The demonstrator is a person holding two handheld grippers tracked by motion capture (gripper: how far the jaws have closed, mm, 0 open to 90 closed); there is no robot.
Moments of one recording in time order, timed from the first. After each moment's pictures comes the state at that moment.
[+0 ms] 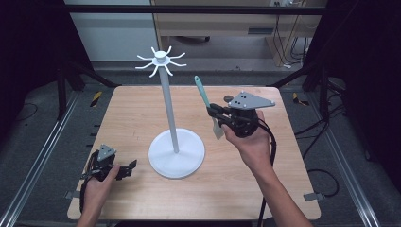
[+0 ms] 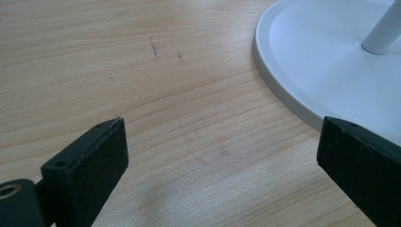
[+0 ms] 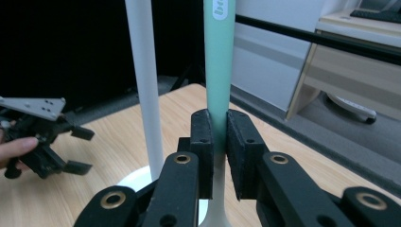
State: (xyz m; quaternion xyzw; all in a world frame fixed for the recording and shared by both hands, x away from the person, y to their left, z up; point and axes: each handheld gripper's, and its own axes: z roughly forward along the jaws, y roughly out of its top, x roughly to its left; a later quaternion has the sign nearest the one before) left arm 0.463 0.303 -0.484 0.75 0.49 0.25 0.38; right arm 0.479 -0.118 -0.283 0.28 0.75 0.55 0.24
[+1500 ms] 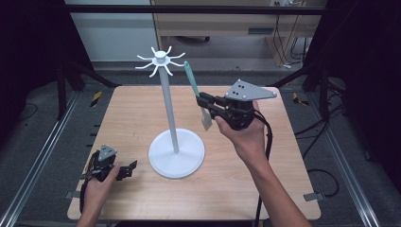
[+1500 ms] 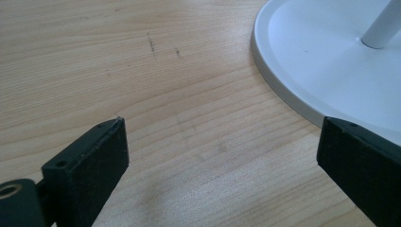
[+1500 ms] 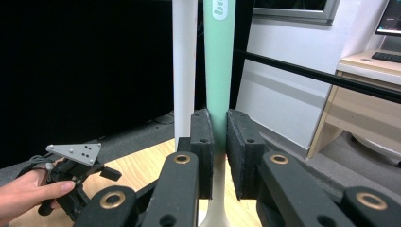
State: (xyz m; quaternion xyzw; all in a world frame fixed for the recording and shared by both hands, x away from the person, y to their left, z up) left arm 0.462 0.302 -0.485 0.75 0.49 0.24 0.37; right arm 0.475 -0.102 -0.250 0.23 0.72 0.61 0.23
